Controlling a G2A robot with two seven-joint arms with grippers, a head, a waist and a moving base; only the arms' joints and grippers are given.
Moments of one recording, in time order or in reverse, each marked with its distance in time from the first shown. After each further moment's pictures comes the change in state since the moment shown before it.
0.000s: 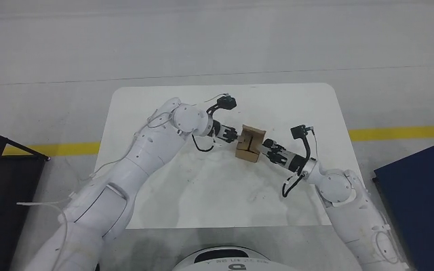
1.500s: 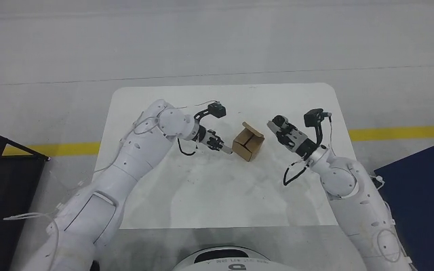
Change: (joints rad) left arm 0.085 0.088 -0.103 -0.126 0.139 -0.124 -0.139; right arm 0.054 0.006 0.020 -0.048 -0.248 -0.058 -0.279
